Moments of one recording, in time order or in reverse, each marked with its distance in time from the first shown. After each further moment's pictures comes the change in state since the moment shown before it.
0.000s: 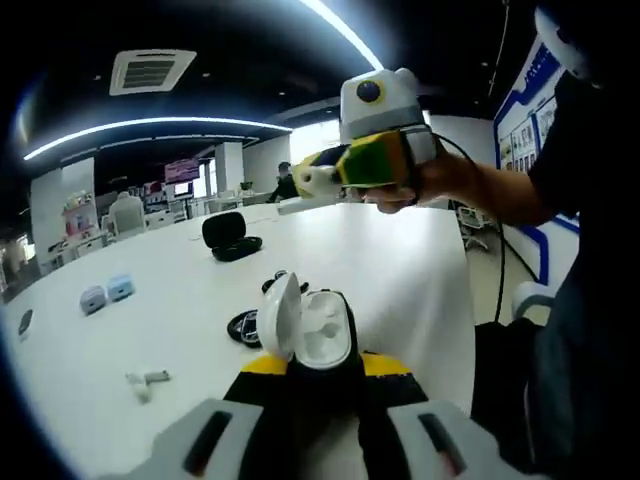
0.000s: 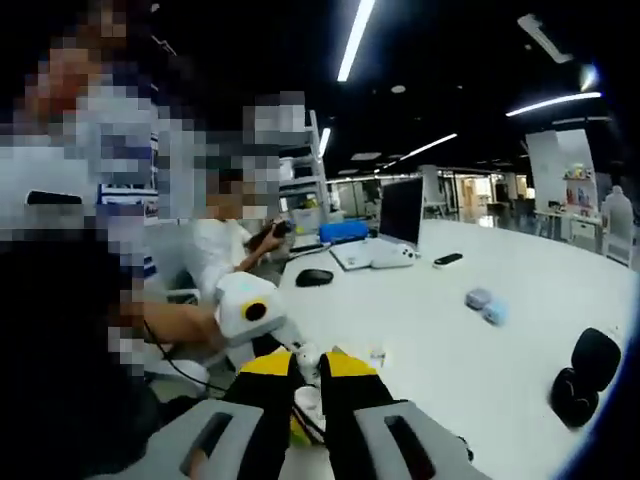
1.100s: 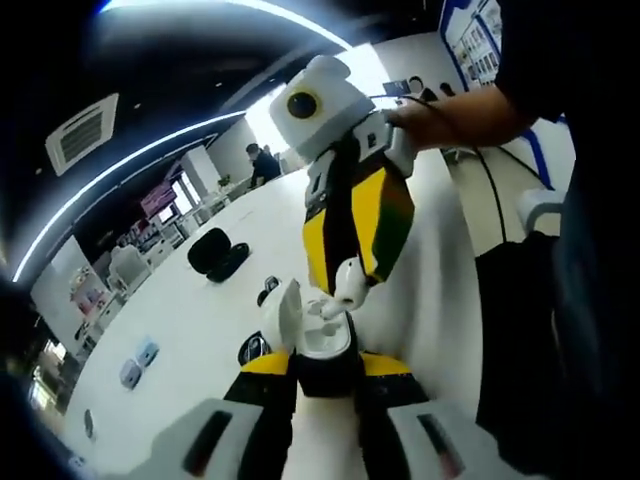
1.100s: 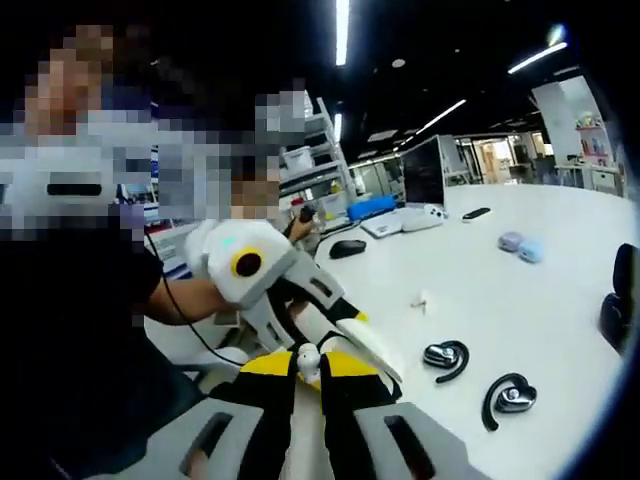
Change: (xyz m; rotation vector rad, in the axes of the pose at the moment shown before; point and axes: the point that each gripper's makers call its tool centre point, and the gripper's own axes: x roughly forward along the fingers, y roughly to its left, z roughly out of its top) left arm 0.003 -0.007 0.008 0.382 0.199 0.033; right arm -0.001 0.017 -0.043 0.159 0.043 0.157
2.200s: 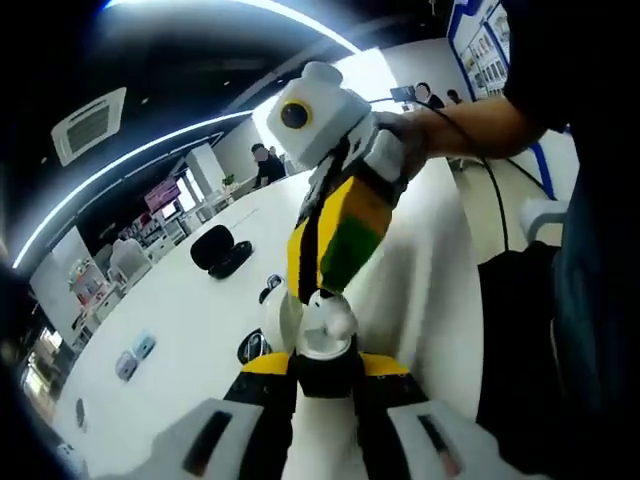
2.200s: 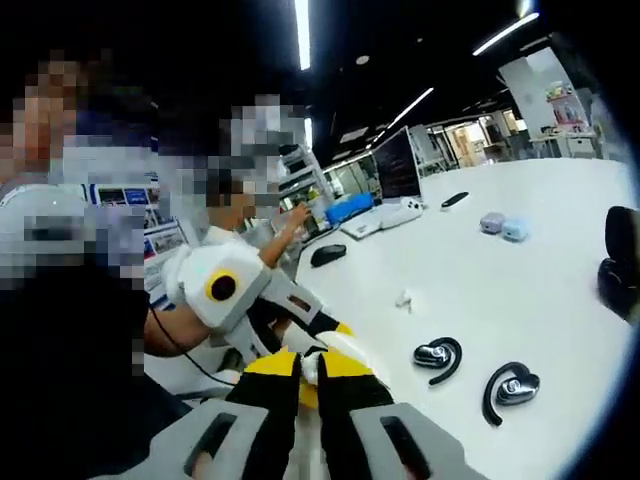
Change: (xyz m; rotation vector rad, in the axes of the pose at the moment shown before) left arm 0.000 0.002 -0.003 -0.079 -0.025 0.009; right arm 0.001 -0.018 0.020 0.210 -0.123 -0.101
